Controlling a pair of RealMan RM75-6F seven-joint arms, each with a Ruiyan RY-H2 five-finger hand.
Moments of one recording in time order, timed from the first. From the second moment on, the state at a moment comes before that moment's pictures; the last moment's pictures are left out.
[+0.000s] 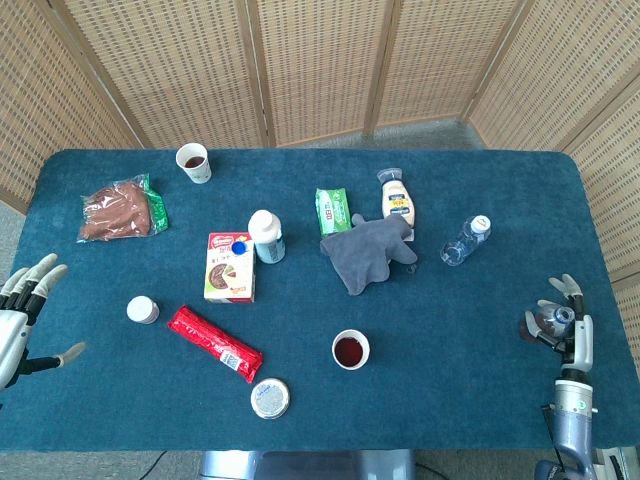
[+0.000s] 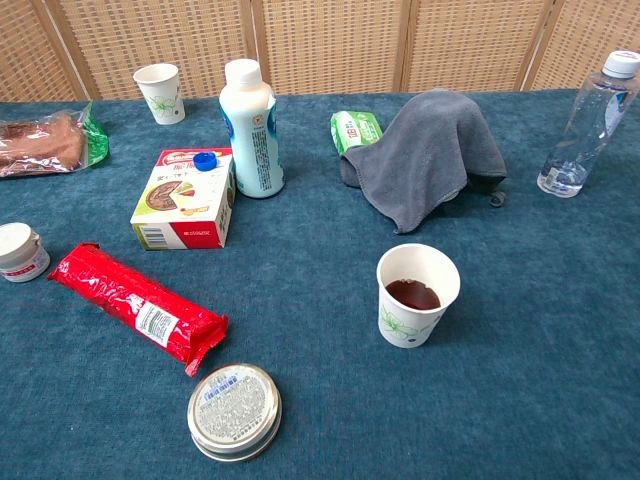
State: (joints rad) left arm -0.12 -0.94 -0.02 -1.80 1.57 1.47 -0.18; right arm 0.22 -1.90 0.22 -0.36 -1.36 1.27 1.43
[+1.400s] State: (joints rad) left arm -0.12 -0.93 -0.02 -1.80 1.58 1.48 -0.19; right arm 0.14 -1.69 0.17 -0.71 -1.42 1.34 1.30
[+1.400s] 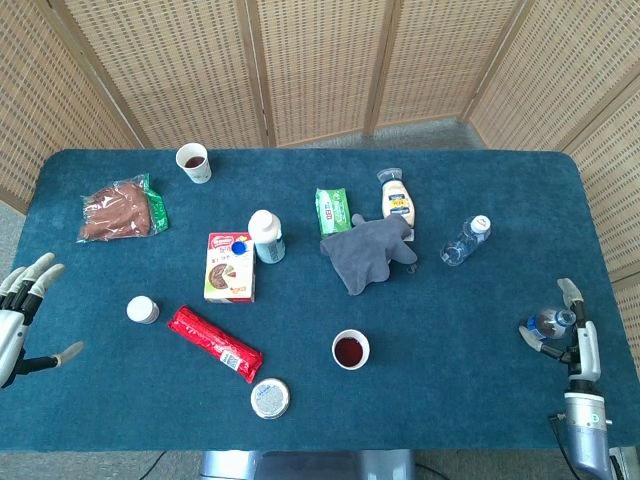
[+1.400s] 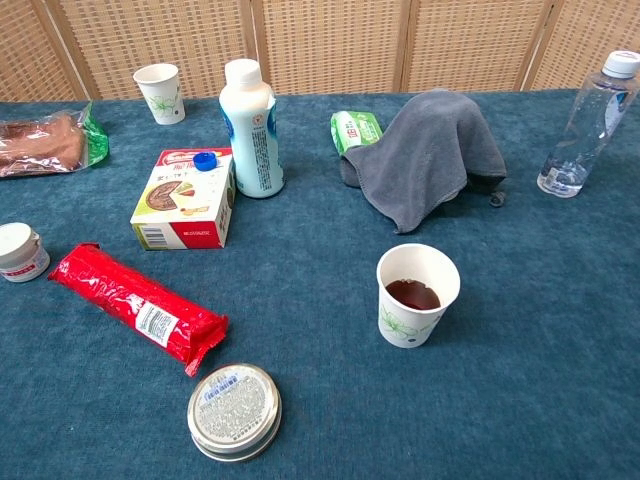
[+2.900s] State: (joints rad) left arm -0.12 -0.94 -0.02 -1.81 1.58 1.47 -0.18; right arm 0.07 -1.44 0.10 -0.97 -1.53 1.53 1.22
